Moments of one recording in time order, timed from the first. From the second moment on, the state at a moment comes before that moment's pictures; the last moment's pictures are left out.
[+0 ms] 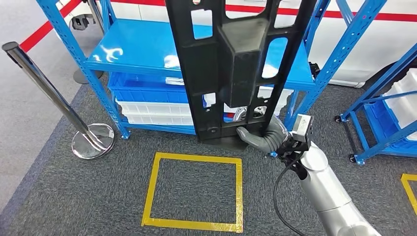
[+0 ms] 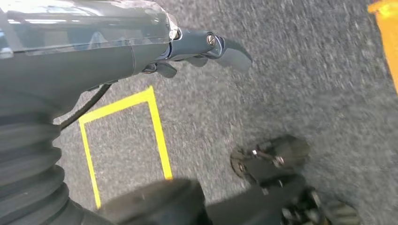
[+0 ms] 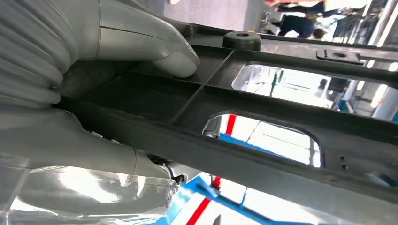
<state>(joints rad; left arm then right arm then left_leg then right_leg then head) -0.15 -0.13 0.36 -0.19 -0.66 0.14 -0.07 -0.45 -0.25 0.30 -1.47 -0.19 0.51 -0.43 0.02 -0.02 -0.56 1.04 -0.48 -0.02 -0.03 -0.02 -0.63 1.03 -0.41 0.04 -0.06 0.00</state>
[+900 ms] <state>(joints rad) -0.15 -0.14 0.36 -0.19 -0.70 0.16 -0.08 -0.43 -0.24 0.28 -1.52 -0.16 0.48 -0.43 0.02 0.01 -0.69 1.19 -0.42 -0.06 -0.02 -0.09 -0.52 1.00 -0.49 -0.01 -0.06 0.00</state>
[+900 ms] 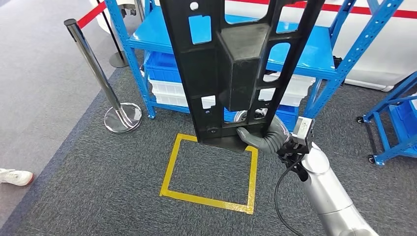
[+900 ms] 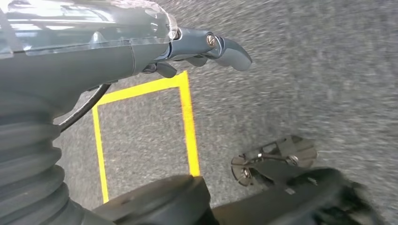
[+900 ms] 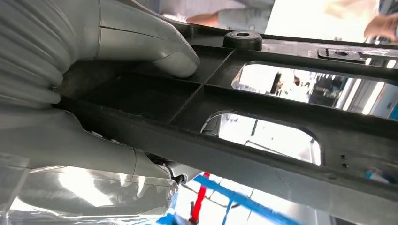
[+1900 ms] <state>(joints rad) -0.16 -0.12 0.36 -0.19 -0.73 0.14 -0.03 -0.40 -0.23 0.27 -1.52 -0.14 0.46 -0.46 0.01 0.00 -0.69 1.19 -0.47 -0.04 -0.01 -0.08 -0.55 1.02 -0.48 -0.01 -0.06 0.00</state>
